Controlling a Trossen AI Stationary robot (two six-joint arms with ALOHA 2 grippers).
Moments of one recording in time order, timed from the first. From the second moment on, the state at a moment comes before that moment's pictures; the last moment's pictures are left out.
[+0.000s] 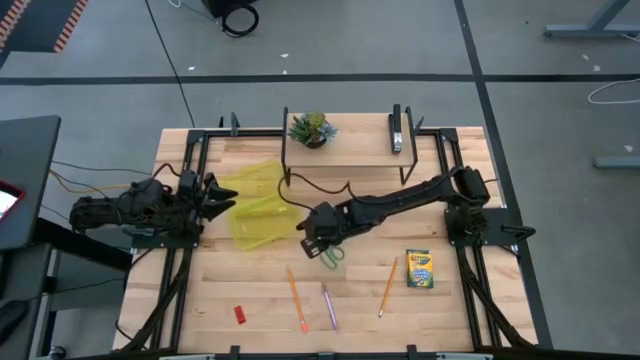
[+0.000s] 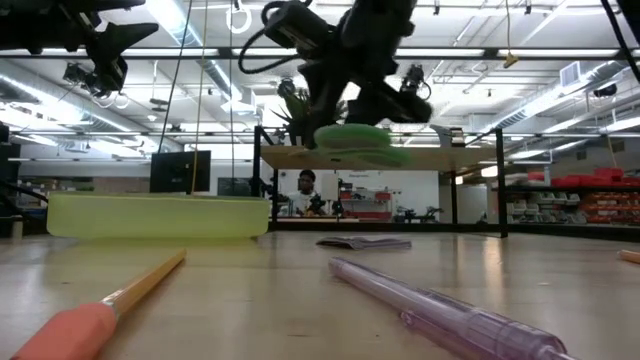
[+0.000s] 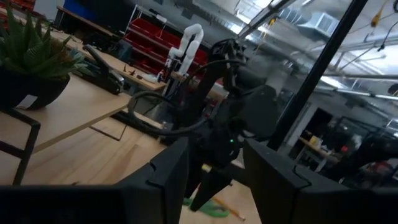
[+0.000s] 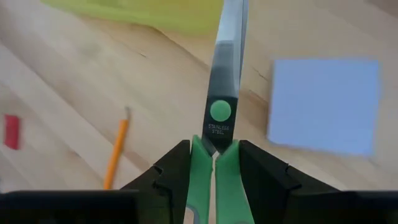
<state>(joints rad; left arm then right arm) -0.05 0.04 0.22 0.01 -0.14 -0.47 0.16 1.98 1.60 -0.75 0.10 1.13</state>
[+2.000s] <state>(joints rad) -0.32 0.14 0.22 -0.16 0.15 -0.65 -0.04 2.10 1.90 -0.31 0.12 0.39</state>
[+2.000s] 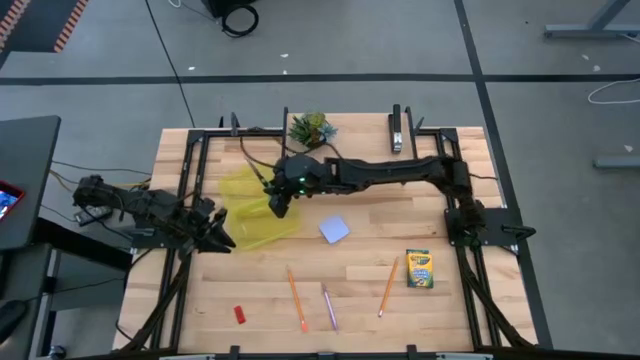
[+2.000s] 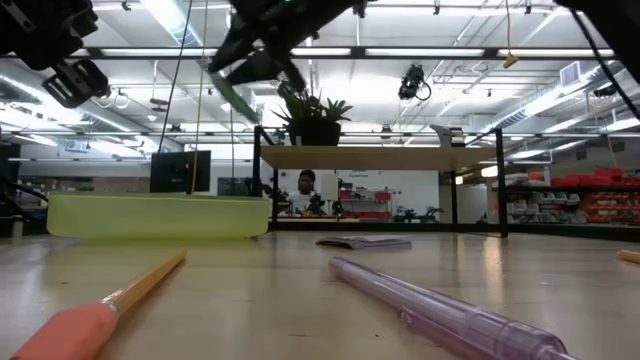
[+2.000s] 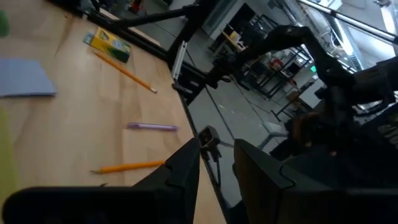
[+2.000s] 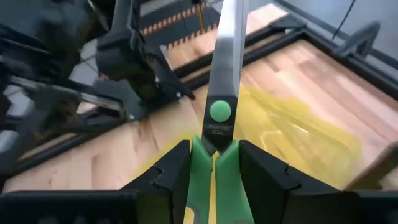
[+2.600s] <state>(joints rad) -0.41 0.16 0.22 -0.13 0.16 -0.76 -0.06 2.42 2.26 -0.53 -0.05 0.16</state>
